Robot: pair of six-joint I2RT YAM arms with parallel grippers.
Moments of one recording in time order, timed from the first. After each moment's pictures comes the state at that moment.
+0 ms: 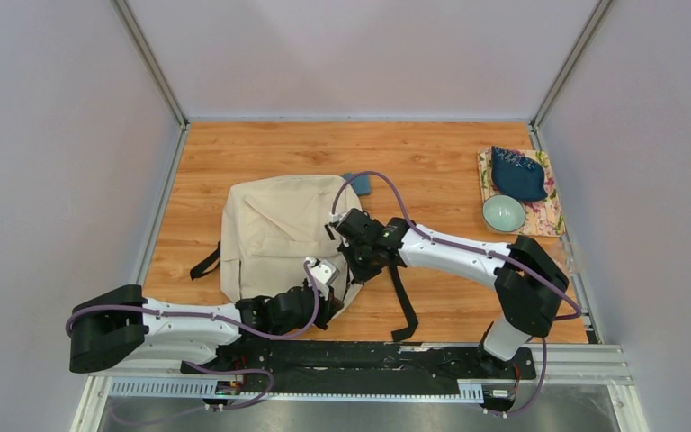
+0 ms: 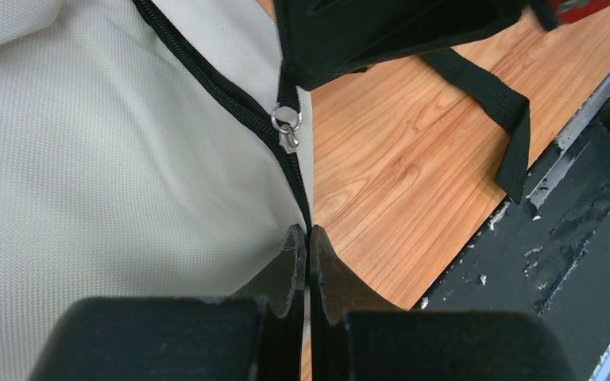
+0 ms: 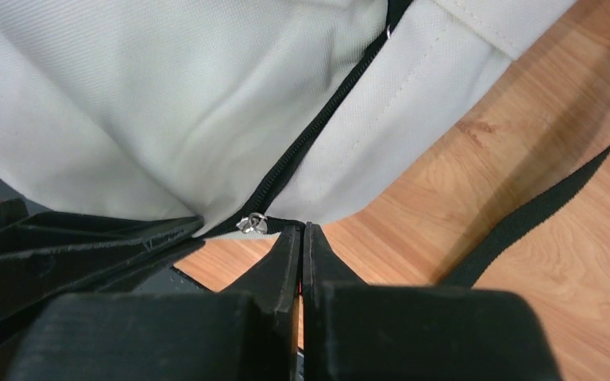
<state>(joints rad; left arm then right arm) -1.27 1.06 0.21 0.34 -0.29 -0.51 0.97 1.66 1.16 -0.63 -0.01 0.40</state>
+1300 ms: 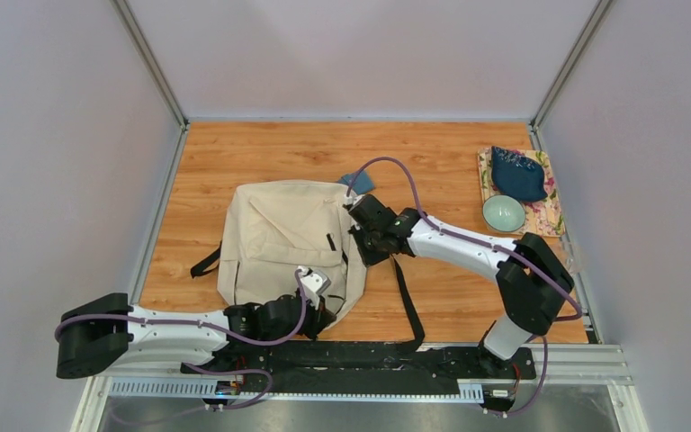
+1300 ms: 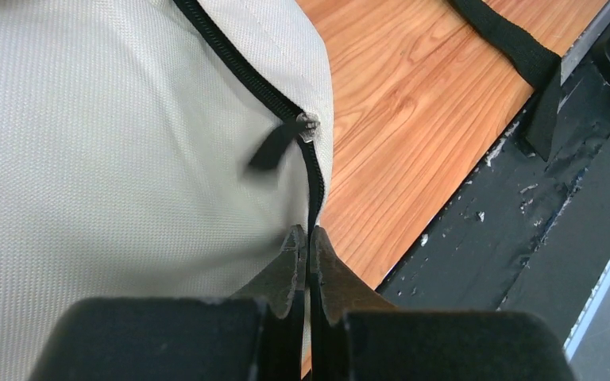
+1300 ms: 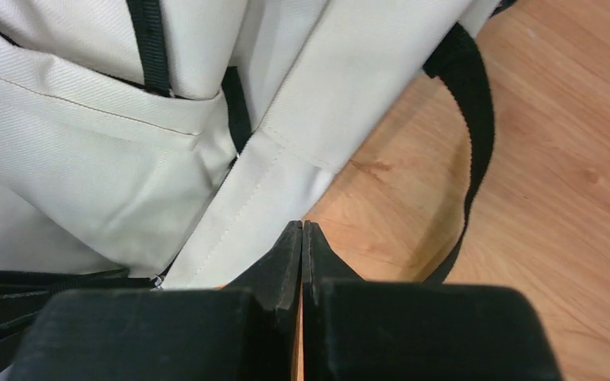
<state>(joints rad) -1.29 0.93 0.11 0.29 -0.23 -0.55 0.89 1.64 1.14 -0.57 0.03 0.38</state>
